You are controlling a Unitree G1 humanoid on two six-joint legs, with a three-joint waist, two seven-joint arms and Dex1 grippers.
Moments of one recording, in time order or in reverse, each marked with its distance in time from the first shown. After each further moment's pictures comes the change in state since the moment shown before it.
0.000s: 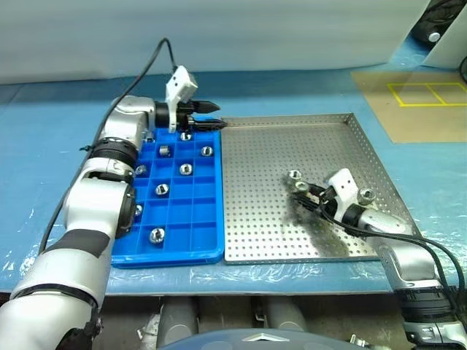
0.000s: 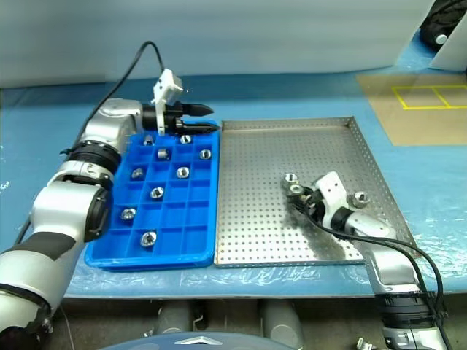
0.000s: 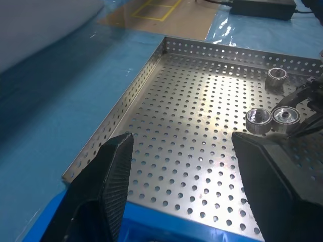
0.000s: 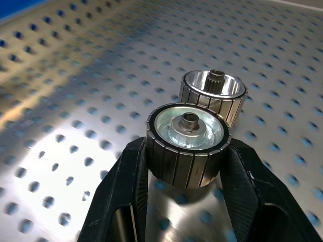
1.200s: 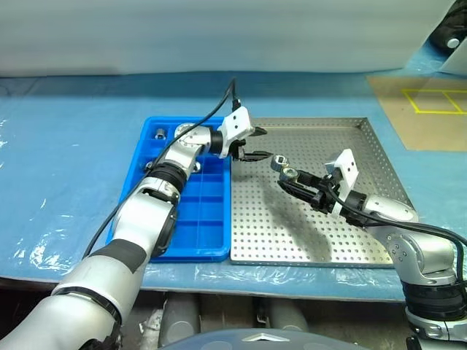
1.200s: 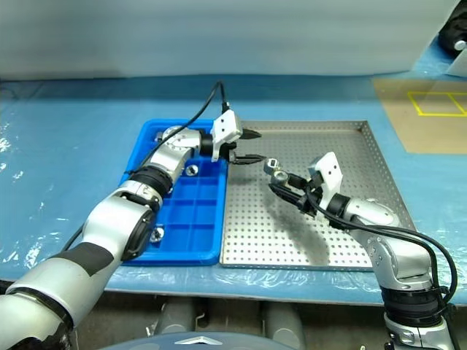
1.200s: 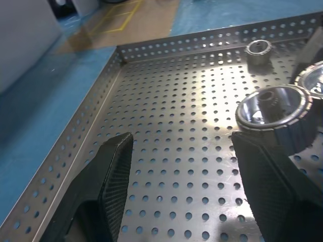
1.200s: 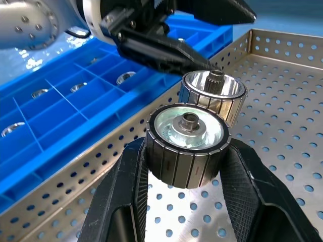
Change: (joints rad) left arm 0.081 -0.294 -0.114 0.083 0.164 -0.483 0.151; right arm -0.045 0.004 -0.082 -0.222 0.303 0.277 -0.040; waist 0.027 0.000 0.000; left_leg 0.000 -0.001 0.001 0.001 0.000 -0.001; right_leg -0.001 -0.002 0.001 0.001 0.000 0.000
